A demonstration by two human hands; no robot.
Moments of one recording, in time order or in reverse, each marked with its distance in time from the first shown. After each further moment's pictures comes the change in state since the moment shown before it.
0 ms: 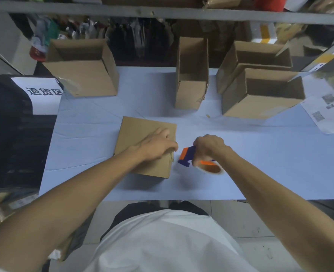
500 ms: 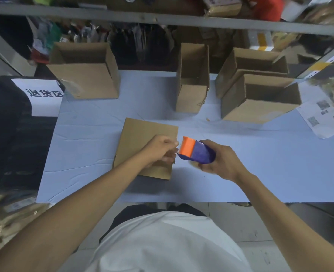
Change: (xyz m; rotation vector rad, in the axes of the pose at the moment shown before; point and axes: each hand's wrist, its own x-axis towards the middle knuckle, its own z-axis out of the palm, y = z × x) left_hand -0.019 0.005 0.008 -0.710 -0.062 -0.095; right_hand -0.058 0.028 0.029 0.646 0.439 -0.264
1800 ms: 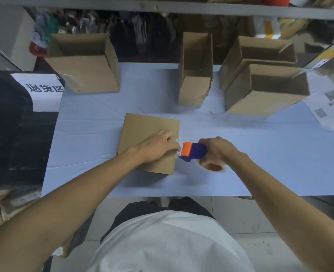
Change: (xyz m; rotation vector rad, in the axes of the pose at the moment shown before) left_hand -0.001 -0.004 -0.014 0.640 -0.021 0.105; right_hand 0.045 0.016 0.018 -0.472 -0.367 0.155
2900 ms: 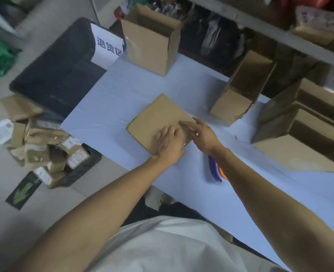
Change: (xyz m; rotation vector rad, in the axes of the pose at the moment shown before) left_hand 0.004 0.014 0.078 0.398 0.675 -0.389; right_hand 0.079 -0.052 -0.022 0.125 0.155 -0.637
